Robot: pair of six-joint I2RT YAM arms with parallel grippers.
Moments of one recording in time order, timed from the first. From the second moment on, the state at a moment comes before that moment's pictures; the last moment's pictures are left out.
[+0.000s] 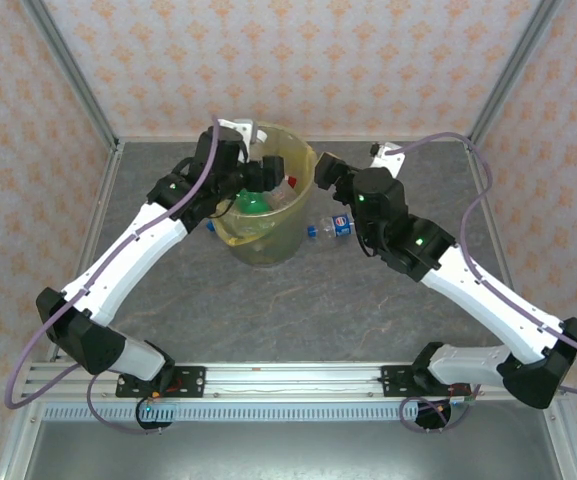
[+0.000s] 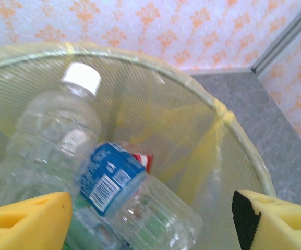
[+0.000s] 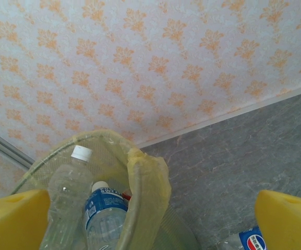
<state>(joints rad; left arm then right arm) -0.50 1.46 1.55 -0.60 -0.10 -0.38 0.80 1.18 1.28 -0.37 0.62 0.67</state>
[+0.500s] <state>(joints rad) -0.46 1.43 1.45 -0.53 -0.02 -0.45 0.73 1.16 1.27 -0.41 0.59 0.72</state>
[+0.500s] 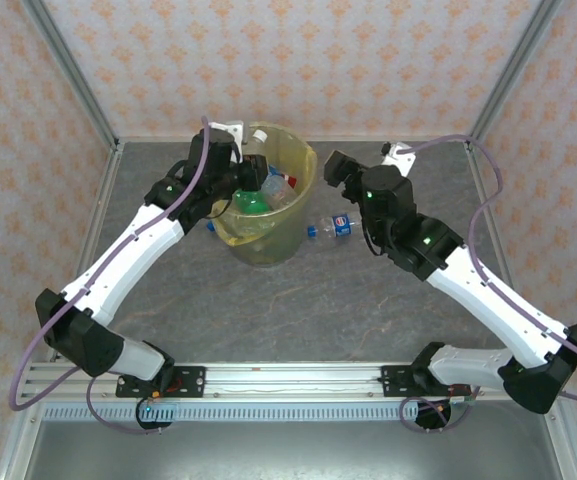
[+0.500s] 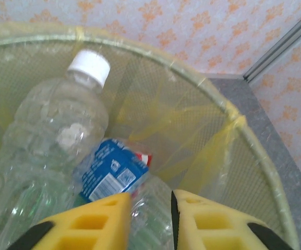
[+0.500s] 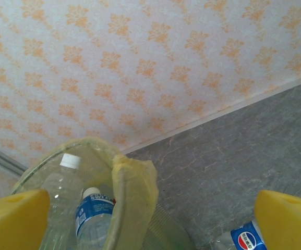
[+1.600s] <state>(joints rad) -0.46 1.18 1.51 -0.55 -0.16 -0.51 0.30 1.59 1.00 -0.27 -0.11 1.10</state>
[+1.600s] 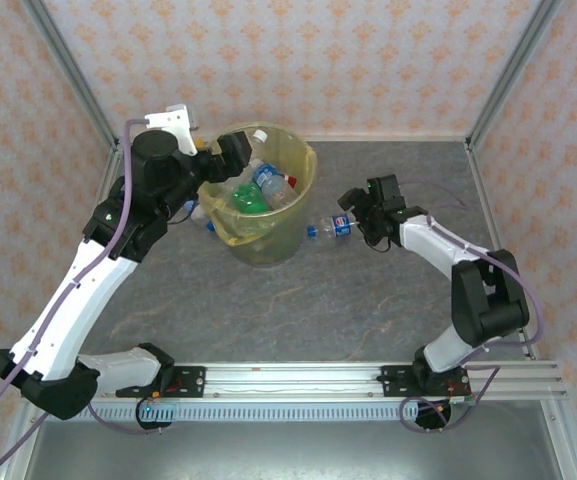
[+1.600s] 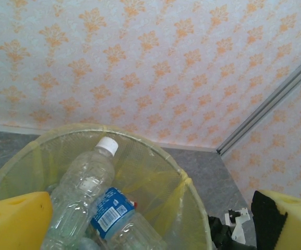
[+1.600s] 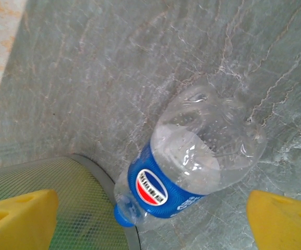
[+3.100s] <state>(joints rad) -0.46 1.19 1.45 -0.59 -0.18 -0.51 0.25 1.71 1.10 -0.28 -0.07 1.18</state>
